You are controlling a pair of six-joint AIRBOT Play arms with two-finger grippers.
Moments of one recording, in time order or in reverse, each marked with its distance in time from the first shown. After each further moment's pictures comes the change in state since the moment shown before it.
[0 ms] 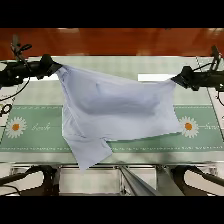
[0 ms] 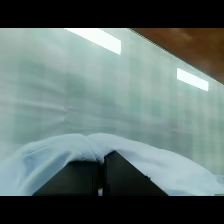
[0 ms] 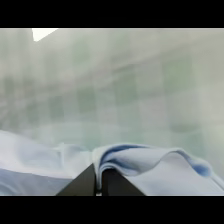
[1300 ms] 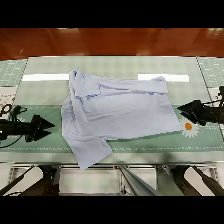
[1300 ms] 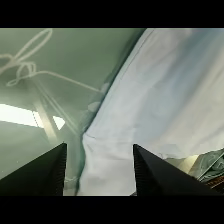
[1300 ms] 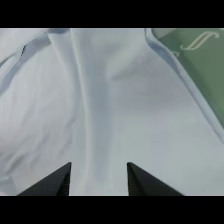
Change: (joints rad) left arm 0.512 0.304 -0.676 0.343 -0.517 -0.109; right arm -0.331 0.363 -0.497 -0.047 0.212 -0.100
